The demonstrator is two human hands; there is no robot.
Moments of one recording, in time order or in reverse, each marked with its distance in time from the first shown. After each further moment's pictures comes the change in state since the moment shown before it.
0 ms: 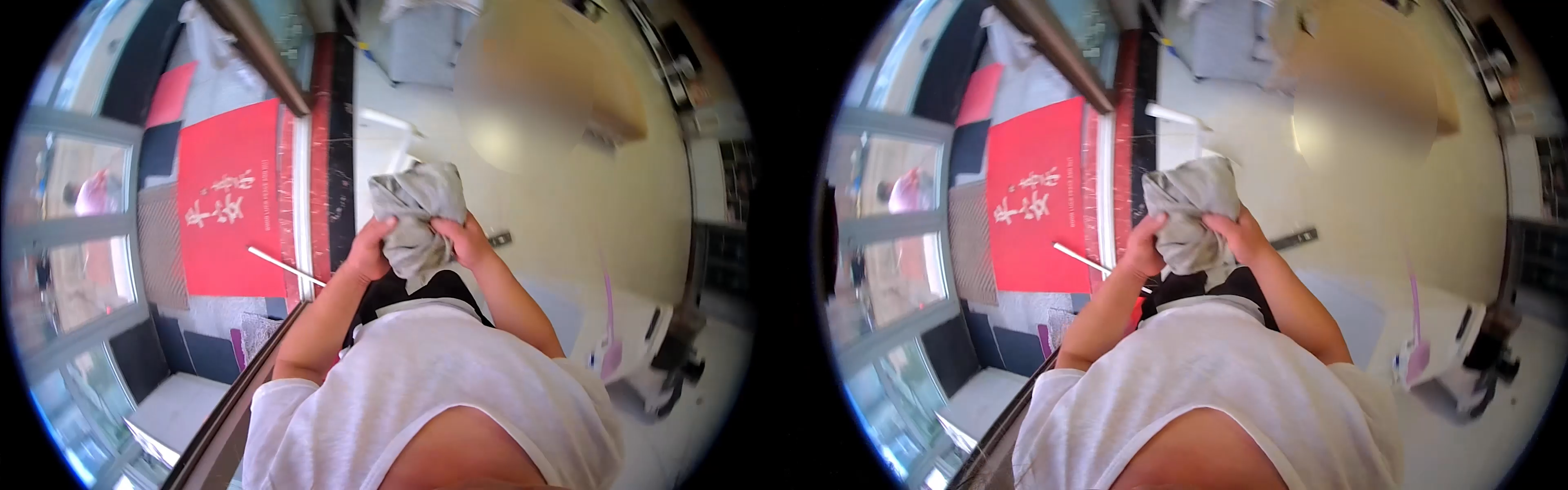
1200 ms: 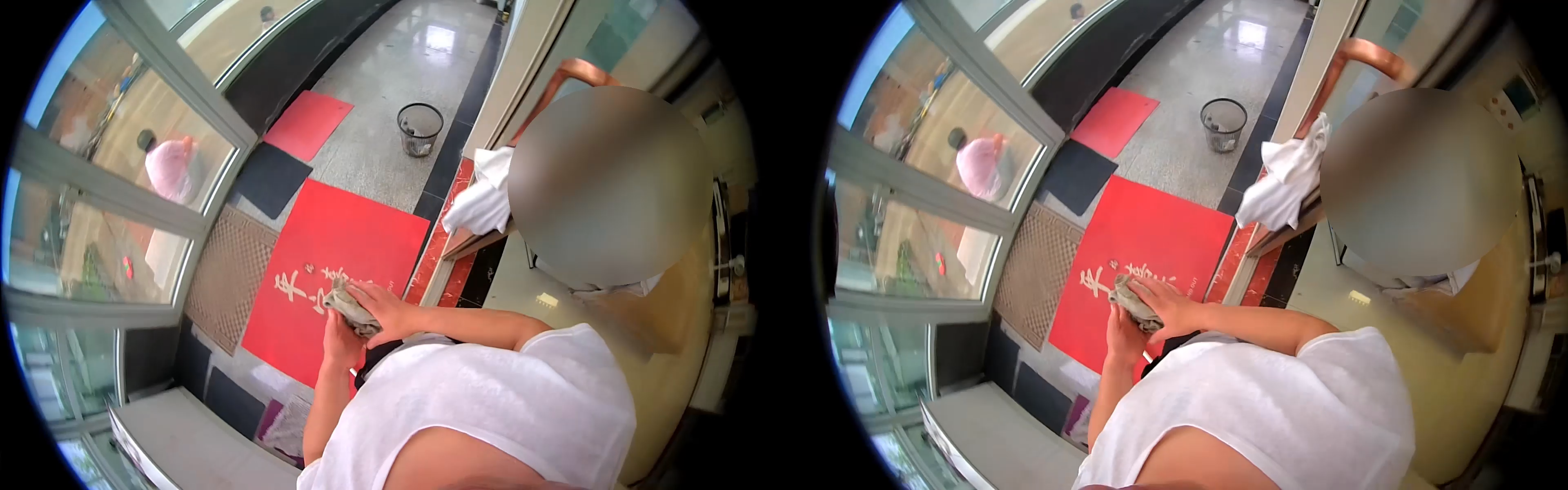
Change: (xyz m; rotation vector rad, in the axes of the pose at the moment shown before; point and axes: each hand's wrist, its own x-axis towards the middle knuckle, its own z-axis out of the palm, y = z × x) left_hand -0.105 0.442 -0.246 -0.174 0.516 0.700; right_hand 0.421 0.002 0.489 -0.993 -1.119 -0.604
